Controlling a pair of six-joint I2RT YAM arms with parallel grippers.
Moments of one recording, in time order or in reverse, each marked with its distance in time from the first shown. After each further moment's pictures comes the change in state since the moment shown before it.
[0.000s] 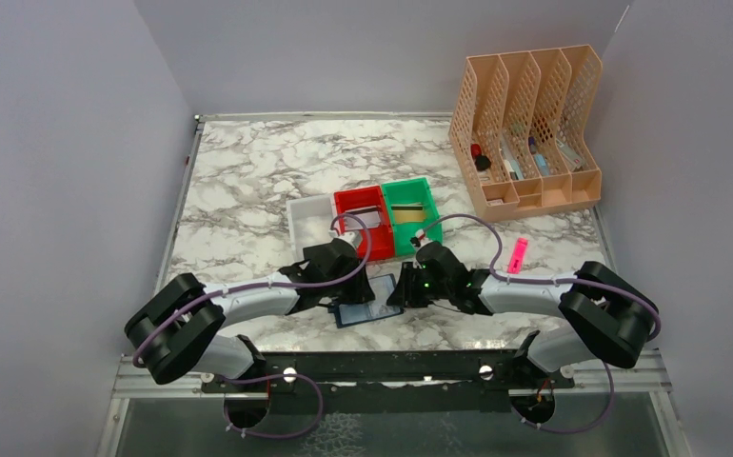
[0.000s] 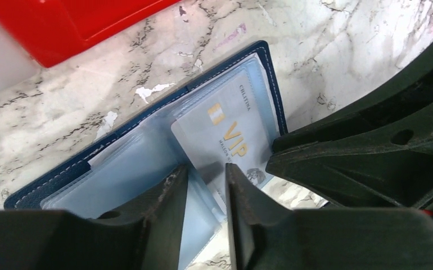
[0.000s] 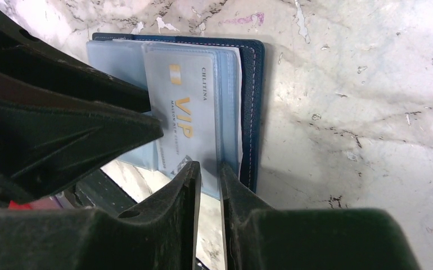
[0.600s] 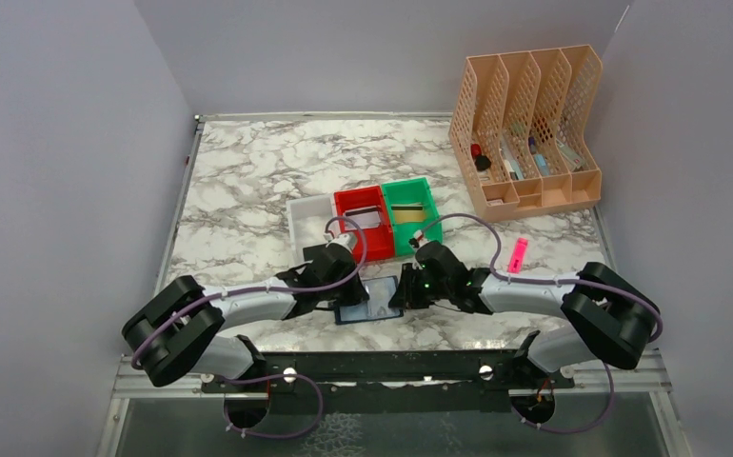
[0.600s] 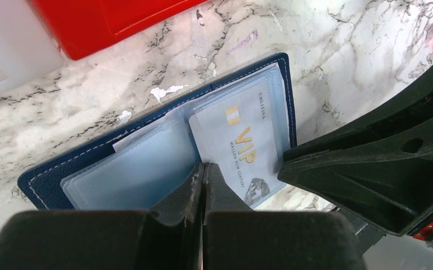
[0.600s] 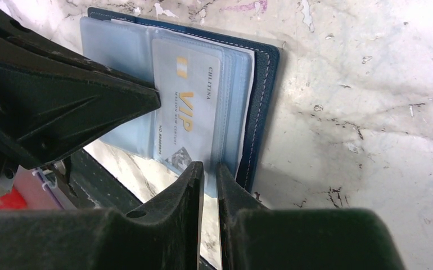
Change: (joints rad) left arm 0.000 -0.006 -0.049 0.064 -0.040 -0.034; right arm 0.000 -0.003 0.011 -0.037 -0.031 -0.021
